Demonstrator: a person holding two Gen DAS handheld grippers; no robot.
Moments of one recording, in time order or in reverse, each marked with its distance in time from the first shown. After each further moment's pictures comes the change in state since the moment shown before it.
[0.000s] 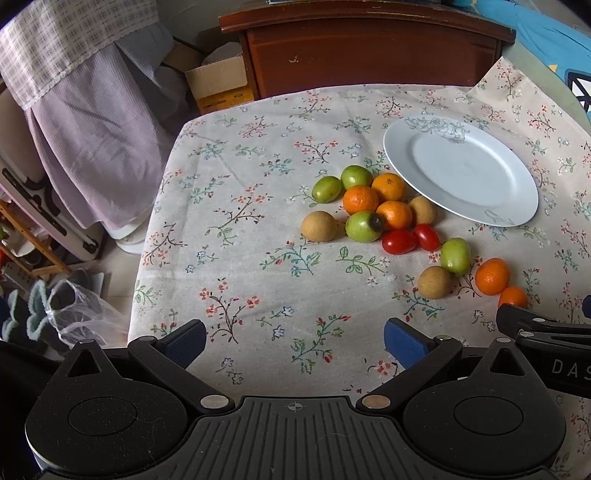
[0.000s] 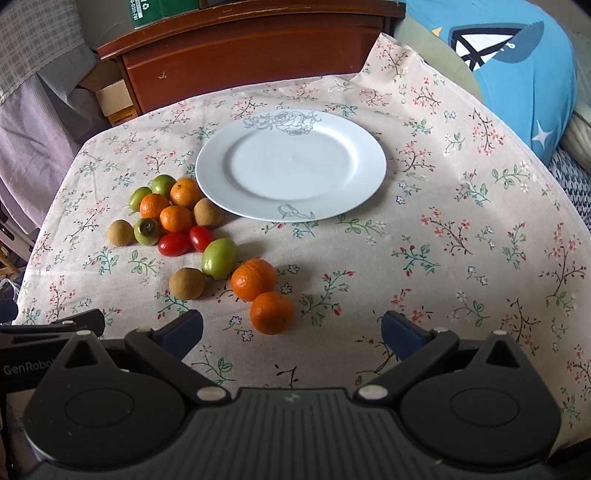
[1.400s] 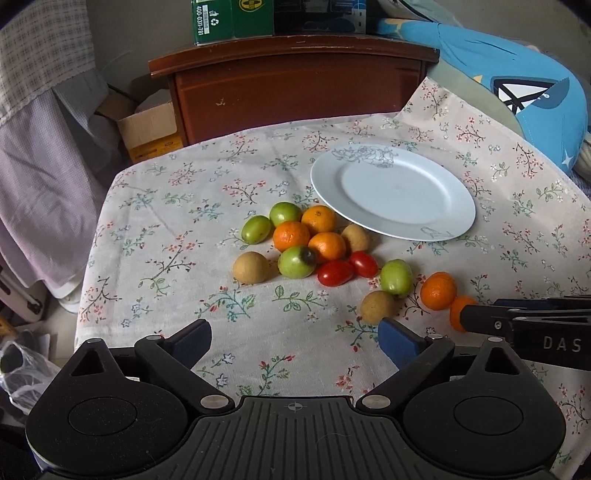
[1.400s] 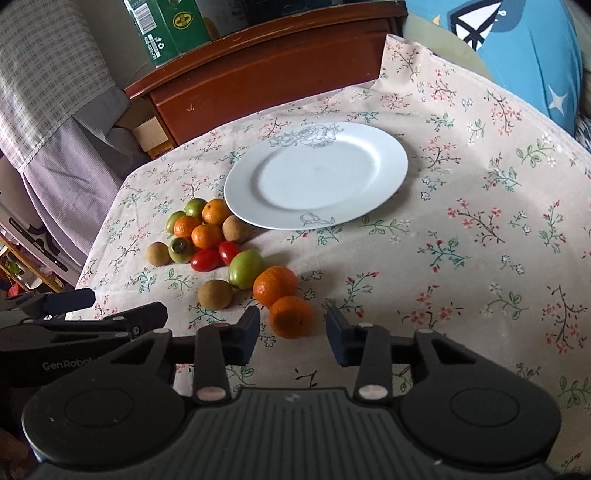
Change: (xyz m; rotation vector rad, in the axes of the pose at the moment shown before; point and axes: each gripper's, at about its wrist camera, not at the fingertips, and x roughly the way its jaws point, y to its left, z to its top) left arm 0.008 -0.012 -0.006 0.123 -0.177 -0.206; right arm 0.007 -0.028 -0.013 0.079 -0.072 0.223
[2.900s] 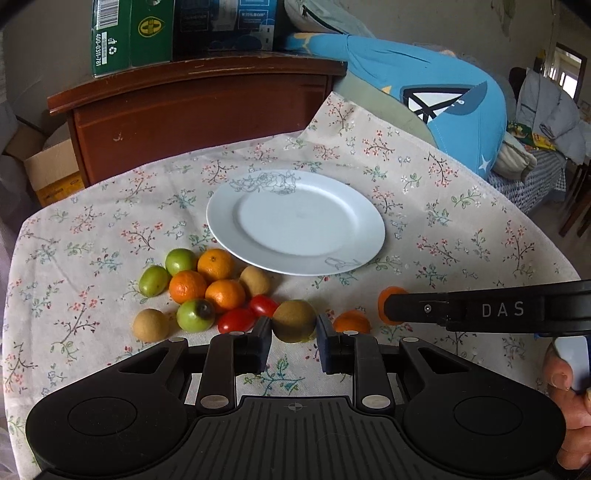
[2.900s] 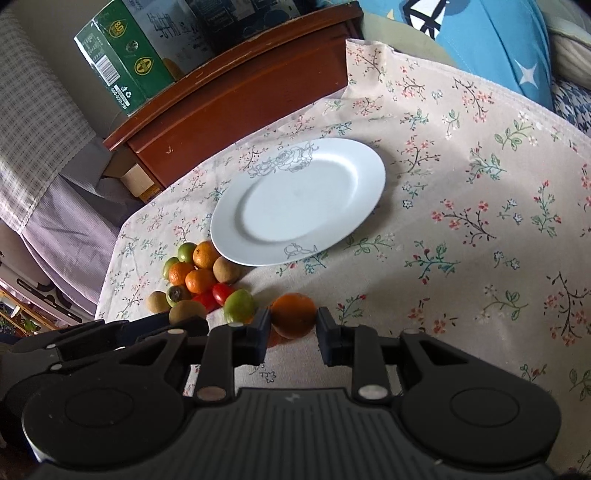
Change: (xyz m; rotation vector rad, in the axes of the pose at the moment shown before) left arm 0.008 -0.022 0.025 0.111 -0.056 -0.272; right arm -0.008 -0.021 0.017 0.170 -0.065 0.062
